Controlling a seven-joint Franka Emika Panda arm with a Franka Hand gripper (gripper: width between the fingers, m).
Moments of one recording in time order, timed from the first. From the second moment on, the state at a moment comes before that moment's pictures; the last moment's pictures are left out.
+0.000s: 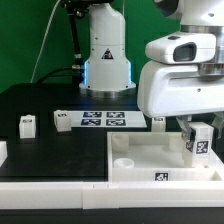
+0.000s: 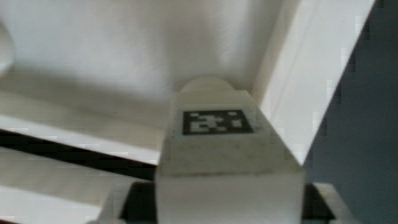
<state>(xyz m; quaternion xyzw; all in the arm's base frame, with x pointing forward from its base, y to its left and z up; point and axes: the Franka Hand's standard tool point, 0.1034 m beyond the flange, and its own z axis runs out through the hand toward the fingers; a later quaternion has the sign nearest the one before) 0.603 0.124 0.073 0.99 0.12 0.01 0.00</state>
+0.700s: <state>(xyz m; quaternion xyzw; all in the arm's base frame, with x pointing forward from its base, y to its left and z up) 0.603 0.110 0.074 0.95 -0.32 0.03 0.02</state>
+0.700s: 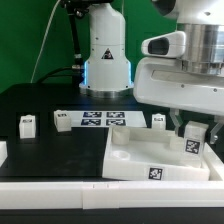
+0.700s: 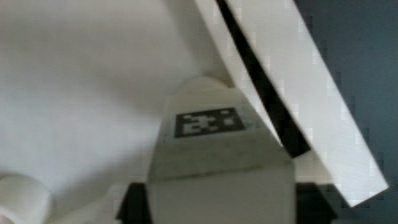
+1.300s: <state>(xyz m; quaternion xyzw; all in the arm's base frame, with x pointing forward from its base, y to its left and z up) 0.598 0.095 0.074 0.91 -0.41 0.02 0.04</state>
